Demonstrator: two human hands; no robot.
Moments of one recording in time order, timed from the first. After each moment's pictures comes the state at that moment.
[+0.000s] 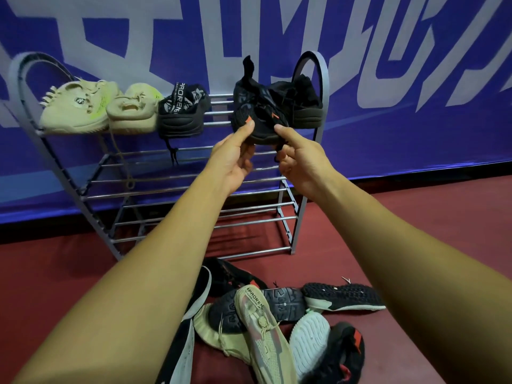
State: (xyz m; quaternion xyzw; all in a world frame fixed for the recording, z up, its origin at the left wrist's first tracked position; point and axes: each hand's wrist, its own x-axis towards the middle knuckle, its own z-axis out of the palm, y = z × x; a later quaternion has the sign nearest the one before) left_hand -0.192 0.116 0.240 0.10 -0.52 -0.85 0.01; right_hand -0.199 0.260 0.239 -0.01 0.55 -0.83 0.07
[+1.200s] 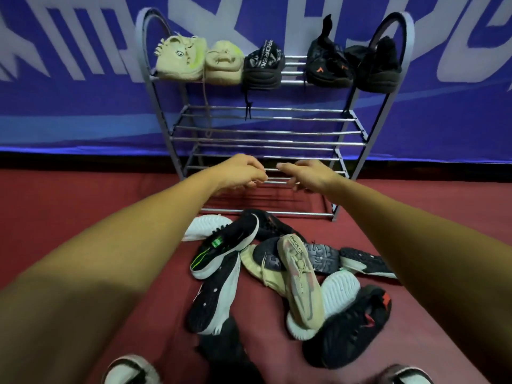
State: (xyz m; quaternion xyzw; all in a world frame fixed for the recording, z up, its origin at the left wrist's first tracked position) left_hand -0.059 0.010 0.180 0.10 -0.86 -0.49 -0.11; right_hand -0.114 0.201 0.168 -0.12 0.87 -0.44 0.20
